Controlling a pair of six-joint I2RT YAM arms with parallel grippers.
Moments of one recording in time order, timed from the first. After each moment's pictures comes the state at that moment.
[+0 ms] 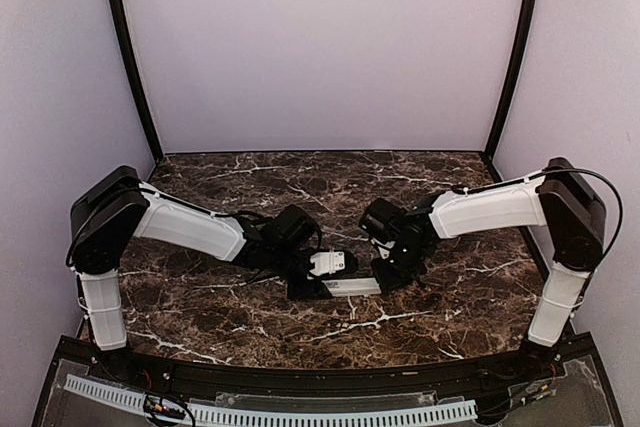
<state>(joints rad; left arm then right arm) -0.95 1.94 1.12 -0.16 0.27 0.54 0.89 1.80 1.11 -0.72 0.07 0.51</state>
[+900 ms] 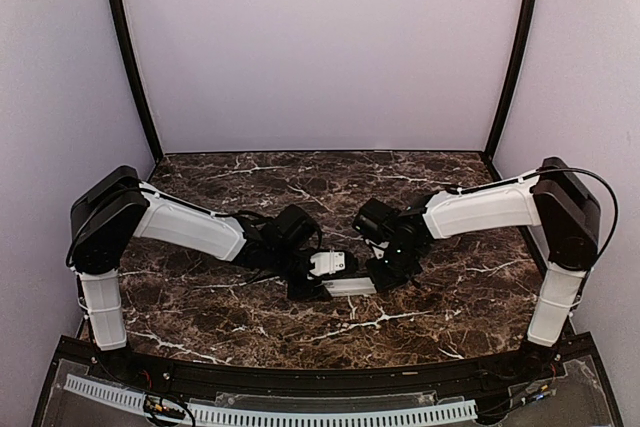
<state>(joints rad) -0.95 1.94 1.13 -0.16 0.27 0.54 0.91 1.83 1.15 -0.73 0.08 0.51</state>
